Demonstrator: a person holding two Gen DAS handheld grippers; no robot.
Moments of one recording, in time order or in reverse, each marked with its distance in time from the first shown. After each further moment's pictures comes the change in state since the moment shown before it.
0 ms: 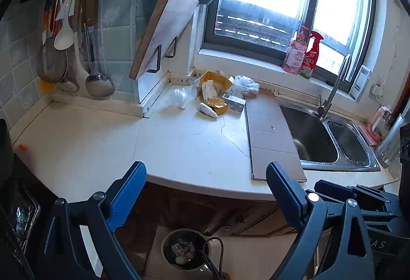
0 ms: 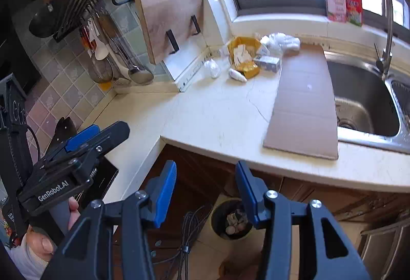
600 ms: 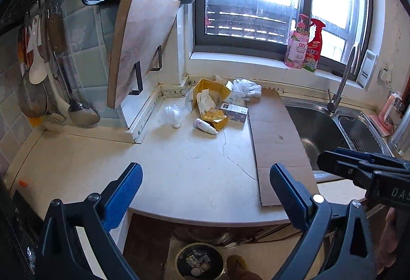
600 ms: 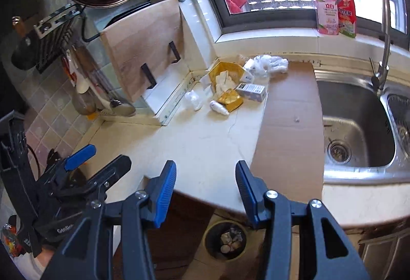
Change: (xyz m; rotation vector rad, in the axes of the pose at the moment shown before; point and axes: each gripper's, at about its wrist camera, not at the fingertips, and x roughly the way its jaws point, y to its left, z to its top) left arm 0.077 -0.034 0.053 0.108 0.027 0.050; right arm 0.035 -0.058 0.086 0.056 -0.024 -0.030
